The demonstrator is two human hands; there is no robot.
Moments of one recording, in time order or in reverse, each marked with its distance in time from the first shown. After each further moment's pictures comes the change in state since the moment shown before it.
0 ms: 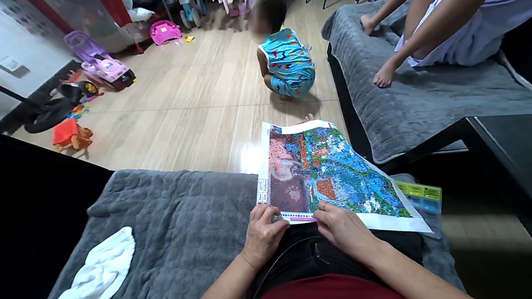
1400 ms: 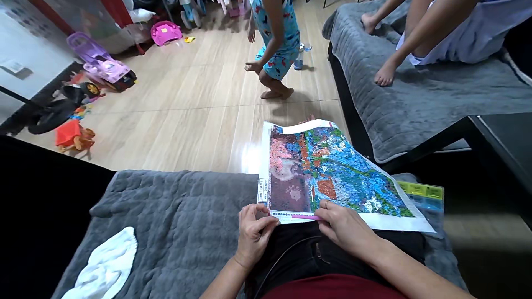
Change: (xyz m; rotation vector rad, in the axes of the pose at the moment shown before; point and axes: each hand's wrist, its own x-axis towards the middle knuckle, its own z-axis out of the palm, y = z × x) left_hand -0.011 -0.010 -0.014 -0.250 0.050 -0.255; right_hand 0.002 0.000 -0.004 0.069 -0.027 0.037
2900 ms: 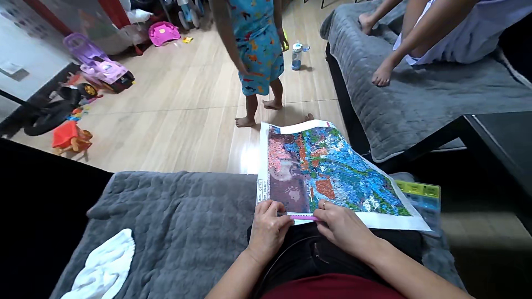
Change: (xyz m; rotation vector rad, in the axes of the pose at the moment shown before) left_hand 0.023 0.024 0.020 0.217 -0.187 0.162; right_hand -0.001 0.000 0.001 -0.015 -0.031 0.020
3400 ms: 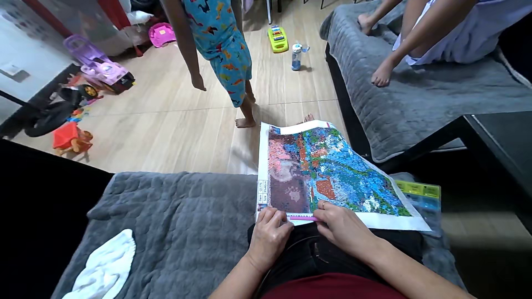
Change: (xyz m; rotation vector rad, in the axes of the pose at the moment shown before) left_hand -0.011 -0.003 0.006 0.132 0.113 0.175; right_hand 0.002 -0.002 -0.002 -0.003 -0.024 0.001
